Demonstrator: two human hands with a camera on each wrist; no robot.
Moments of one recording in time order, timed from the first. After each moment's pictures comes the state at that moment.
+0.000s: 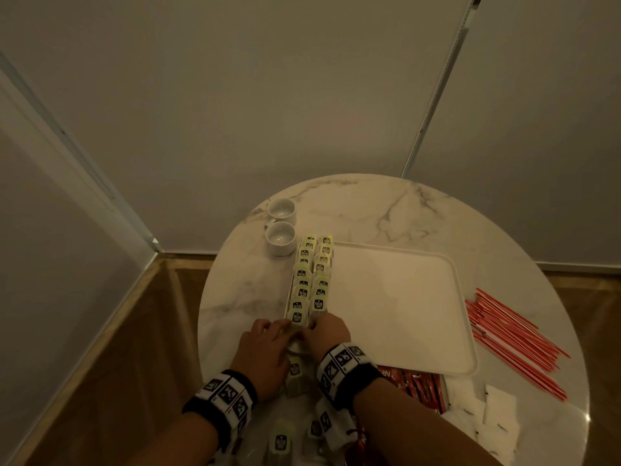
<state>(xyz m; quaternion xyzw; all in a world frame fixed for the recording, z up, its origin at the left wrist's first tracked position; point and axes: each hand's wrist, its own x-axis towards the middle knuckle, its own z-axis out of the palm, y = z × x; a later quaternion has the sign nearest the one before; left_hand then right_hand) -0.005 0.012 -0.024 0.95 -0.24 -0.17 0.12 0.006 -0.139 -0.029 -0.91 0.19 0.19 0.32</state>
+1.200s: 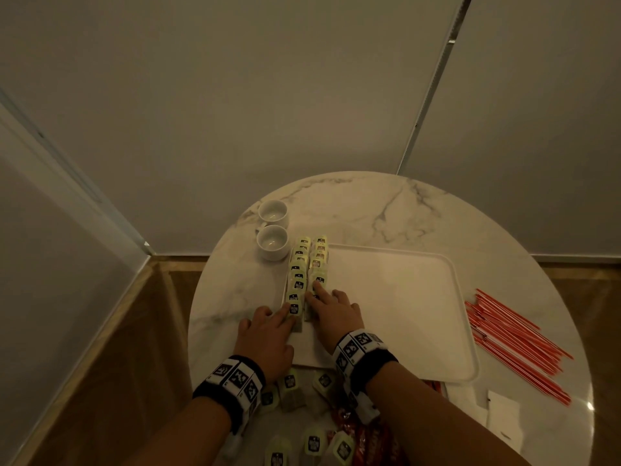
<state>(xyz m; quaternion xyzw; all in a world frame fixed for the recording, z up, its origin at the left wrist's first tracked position) 0.033 -0.016 -0.019 0.95 -0.23 -0.20 0.00 0.035 -0.182 -0.036 -0.97 0.01 0.19 0.14</state>
